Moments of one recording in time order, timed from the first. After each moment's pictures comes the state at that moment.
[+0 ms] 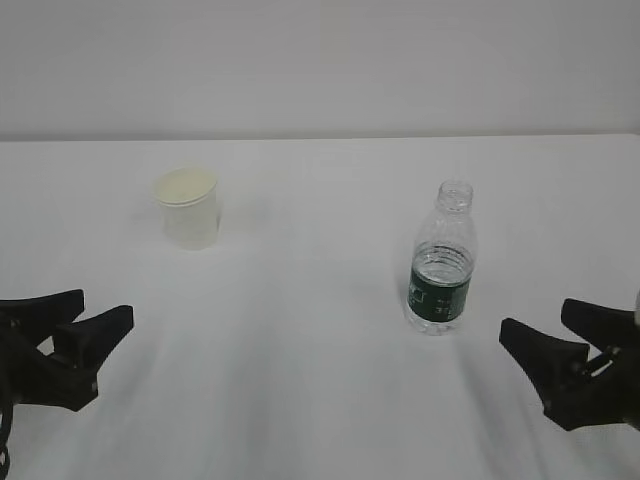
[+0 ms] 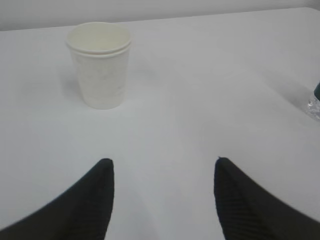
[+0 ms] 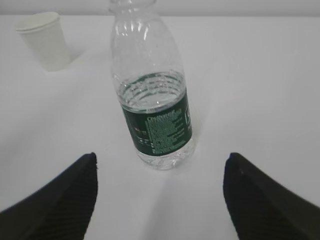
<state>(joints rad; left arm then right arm) -0.34 1.64 -0.12 0.10 -1.14 -0.14 0.18 1.58 -0.04 -0.32 -1.14 0.13</state>
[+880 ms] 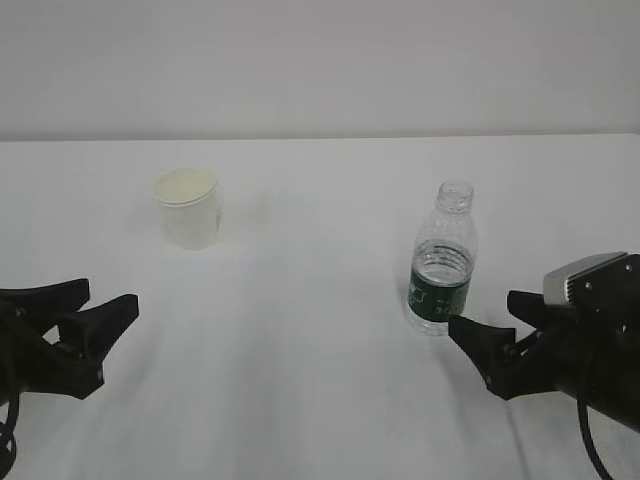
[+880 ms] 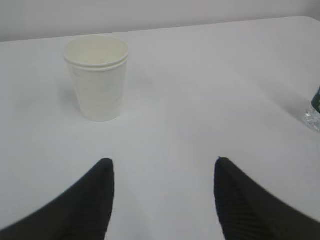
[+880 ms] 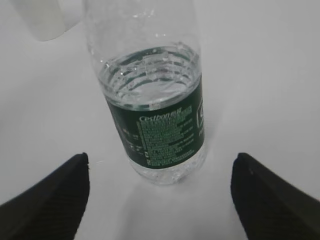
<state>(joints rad) -0.34 1.64 -0.14 0.11 -1.14 -0.14 0.18 1.90 -0.26 -0.38 -1.15 0.08</state>
